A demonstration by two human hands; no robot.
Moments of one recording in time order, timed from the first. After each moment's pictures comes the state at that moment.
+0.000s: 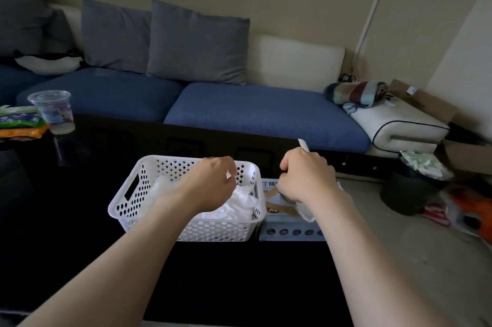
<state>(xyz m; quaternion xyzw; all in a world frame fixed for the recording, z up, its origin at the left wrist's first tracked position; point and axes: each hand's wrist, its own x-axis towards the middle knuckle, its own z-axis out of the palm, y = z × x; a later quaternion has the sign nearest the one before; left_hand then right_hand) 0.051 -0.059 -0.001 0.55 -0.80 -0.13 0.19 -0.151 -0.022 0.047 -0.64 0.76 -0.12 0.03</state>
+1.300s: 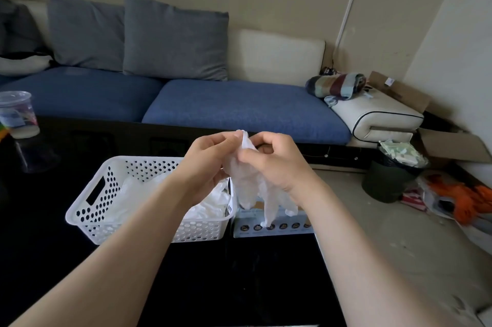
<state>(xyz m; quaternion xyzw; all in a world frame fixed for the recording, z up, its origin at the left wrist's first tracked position) -0.013 -0.051 0.024 0.31 -0.55 -0.62 0.46 -0.174 -0.016 0.049 -0.61 0.57 -0.43 0.34</state>
